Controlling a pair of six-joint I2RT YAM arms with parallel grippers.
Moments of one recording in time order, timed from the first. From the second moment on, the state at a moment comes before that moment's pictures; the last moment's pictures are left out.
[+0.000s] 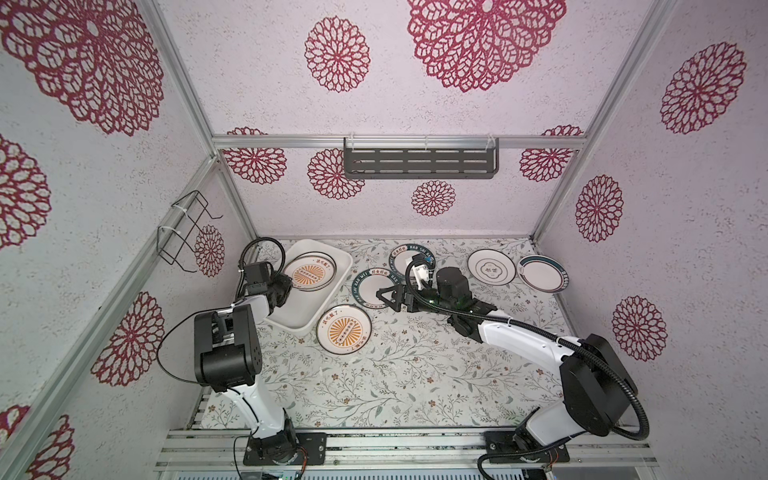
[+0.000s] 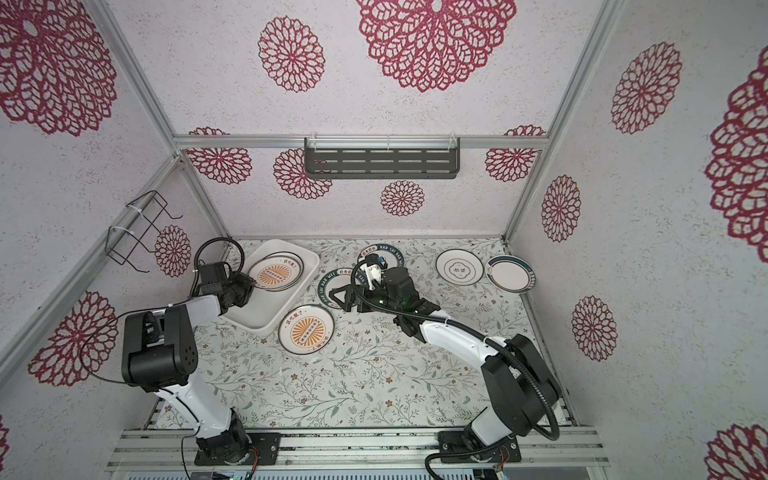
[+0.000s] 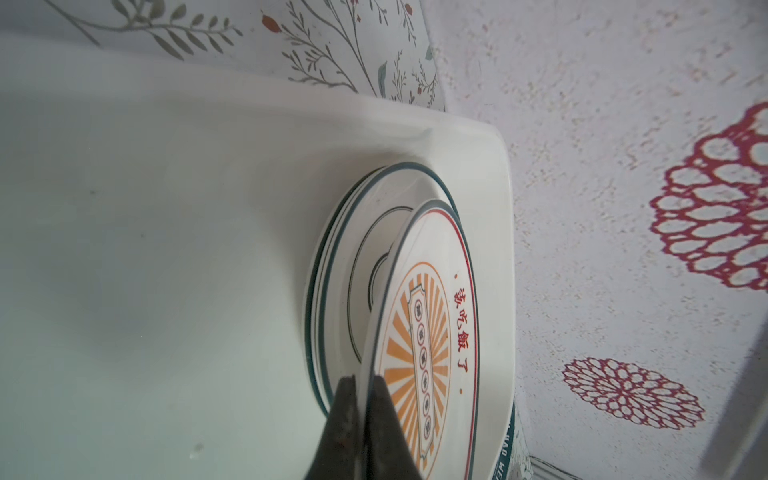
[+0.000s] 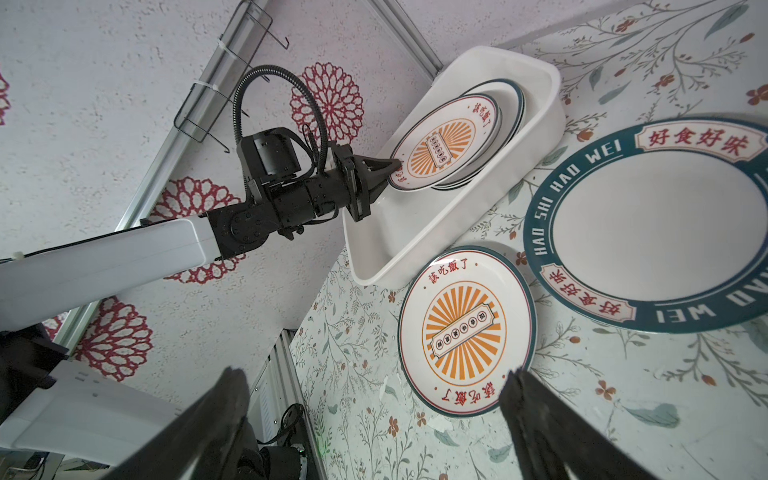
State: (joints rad) left arm 0.24 1.82 1.02 0.12 0.25 -1.00; right arm 0.69 1.53 1.00 0.24 -0.48 0.72
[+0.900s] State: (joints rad) left arm 0.17 1.95 1.21 0.07 0.11 -0.96; right arm 0.69 1.47 0.95 0.16 -0.39 0.72
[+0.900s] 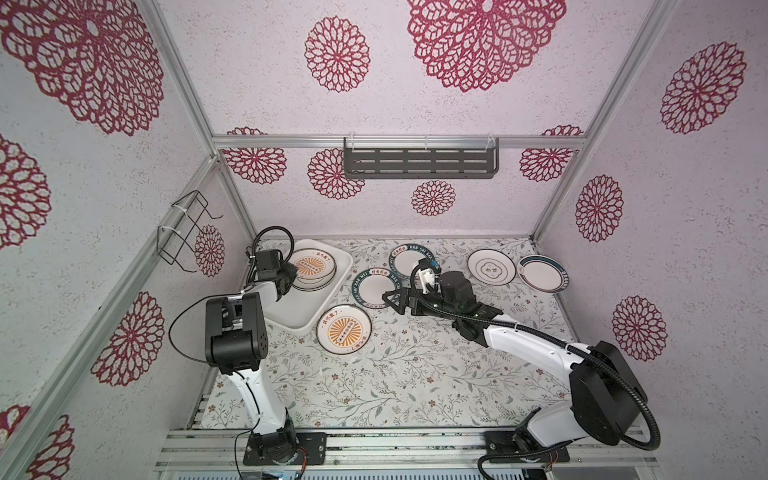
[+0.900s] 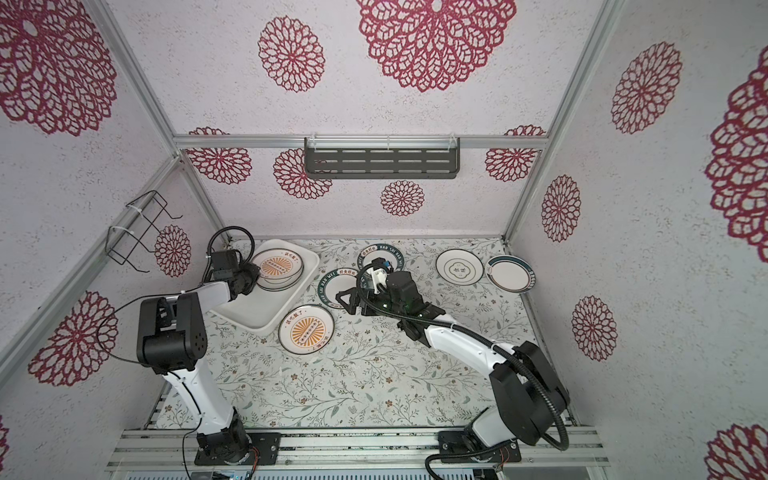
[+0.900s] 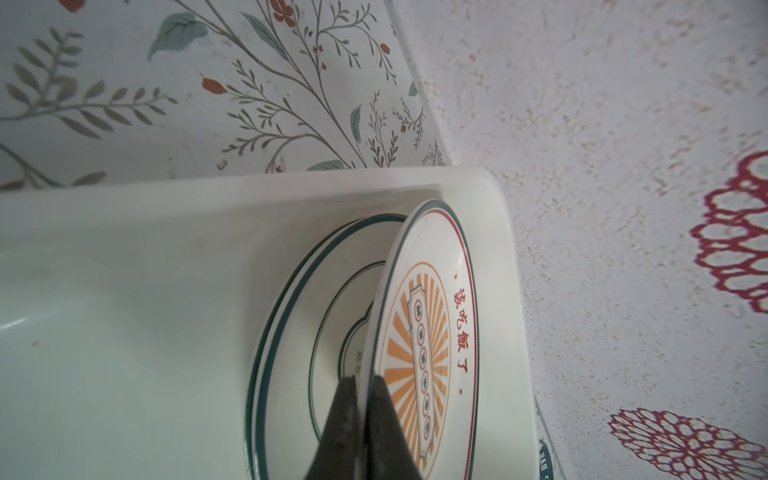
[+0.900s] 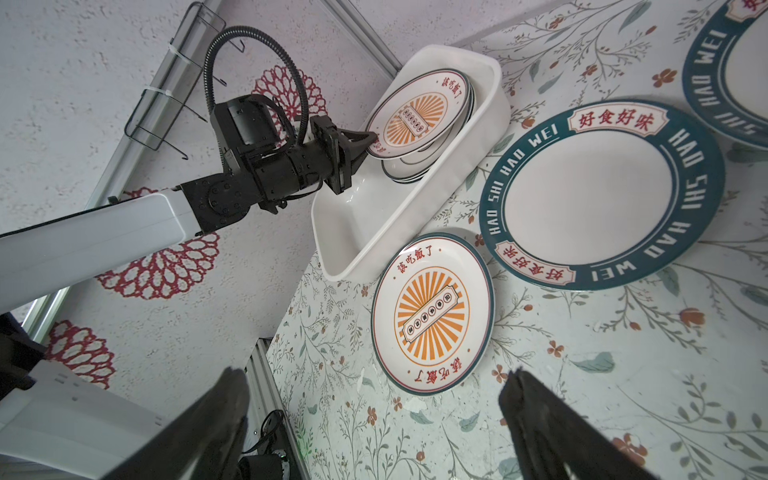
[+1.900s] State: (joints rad) left arm 0.15 2.00 1.25 0.00 0.04 -0.89; right arm 0.69 1.46 0.94 0.15 -0.37 0.72
